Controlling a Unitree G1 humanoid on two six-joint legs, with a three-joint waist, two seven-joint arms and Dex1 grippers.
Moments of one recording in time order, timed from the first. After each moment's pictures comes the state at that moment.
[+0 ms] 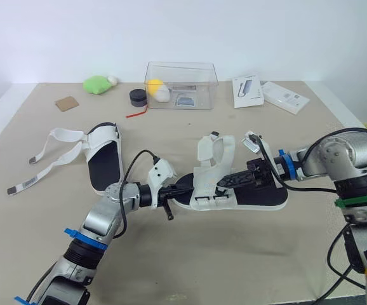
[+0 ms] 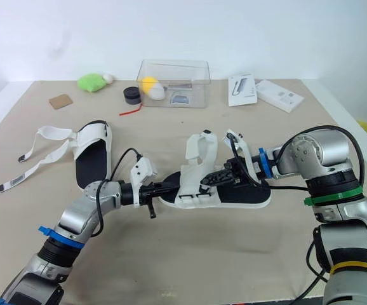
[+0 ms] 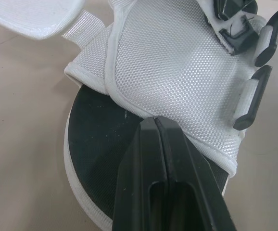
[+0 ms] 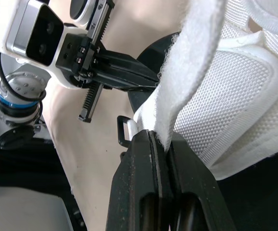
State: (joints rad) left arm -0.42 0.31 -0.27 -0.02 -0.27 0.43 -0.87; right arm -0.91 -0.84 0.27 0.19 0.86 1.49 0.99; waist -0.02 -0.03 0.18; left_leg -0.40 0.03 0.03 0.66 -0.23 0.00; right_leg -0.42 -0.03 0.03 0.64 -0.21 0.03
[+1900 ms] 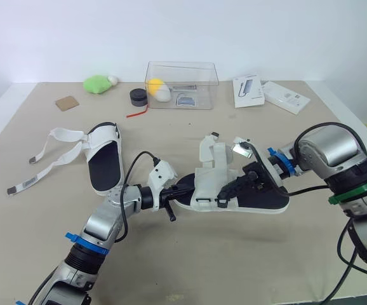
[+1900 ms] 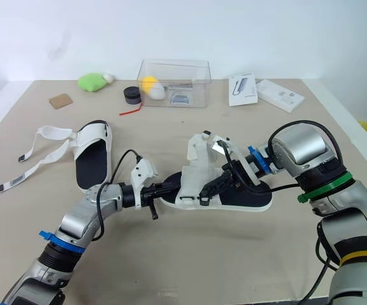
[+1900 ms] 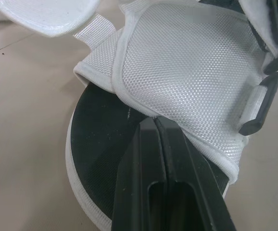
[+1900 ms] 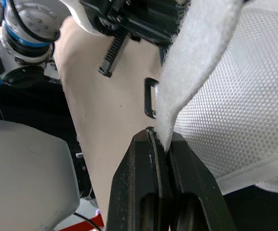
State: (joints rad) left arm -0.38 0.30 -0.27 -0.06 -0.27 0.43 -0.83; right arm -1.01 -0.88 0.54 0.16 0.65 1.35 1.37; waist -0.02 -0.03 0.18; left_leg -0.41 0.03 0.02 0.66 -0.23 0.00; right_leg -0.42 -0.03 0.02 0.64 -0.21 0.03
